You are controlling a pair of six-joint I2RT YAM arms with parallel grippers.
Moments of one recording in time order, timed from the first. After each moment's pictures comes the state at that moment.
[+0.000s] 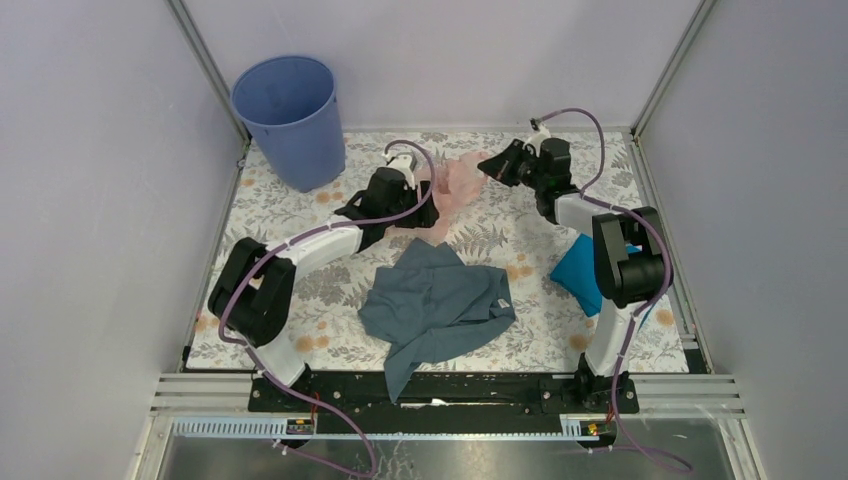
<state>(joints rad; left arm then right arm) -0.56 1.69 1.09 0.02 0.03 -0.41 0.23 1.90 1.17 0.50 -0.49 0.72</state>
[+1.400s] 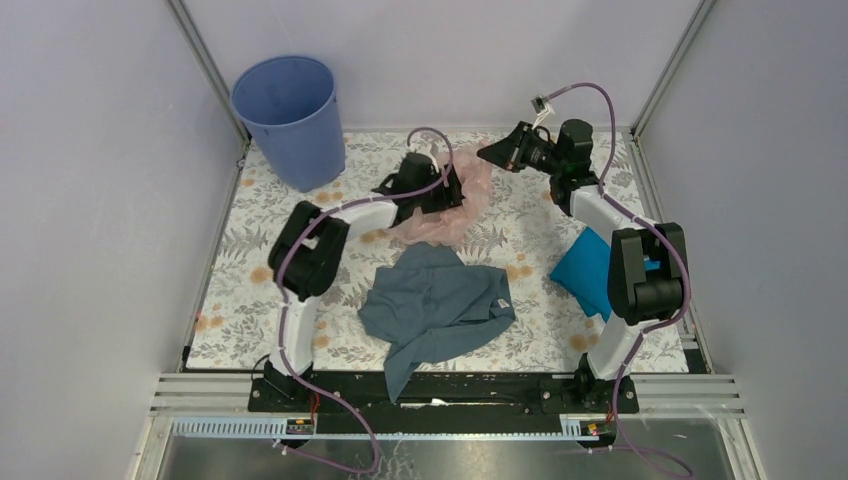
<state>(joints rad) -0.55 2.17 1.45 0.16 0.20 -0.73 0.16 1.78 1.23 0.49 -0.83 0.71</state>
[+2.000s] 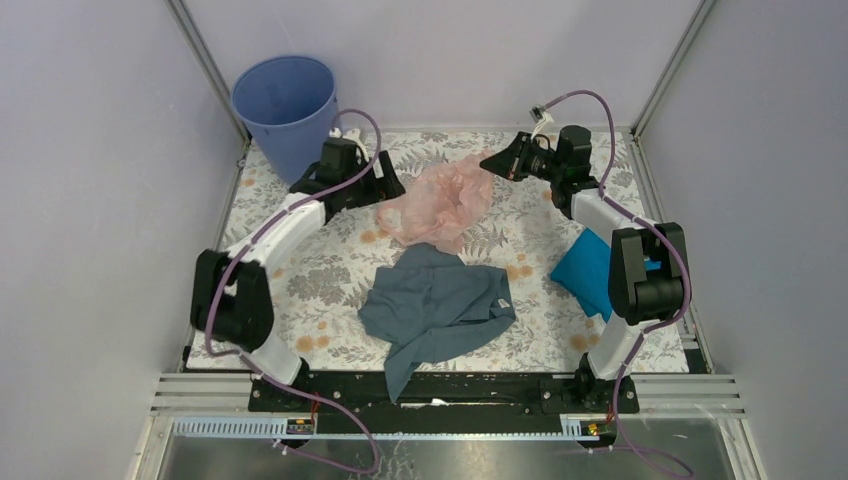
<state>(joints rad) -0.33 1.56 1.25 -0.29 0.19 -0.51 0.15 1.78 1.18 0.41 -0.84 0.59</state>
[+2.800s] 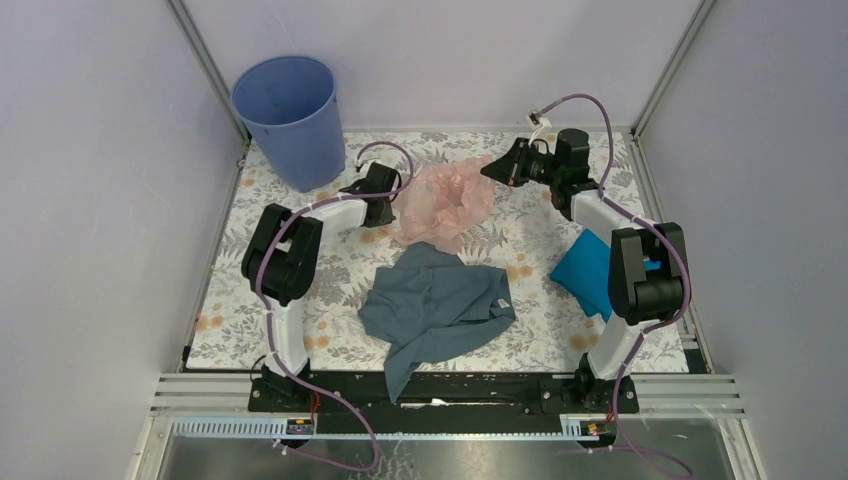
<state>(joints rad) -0.41 1.97 1.27 -0.25 -0.29 -0.54 0.15 1.78 1.18 0.34 -0.83 0.49</state>
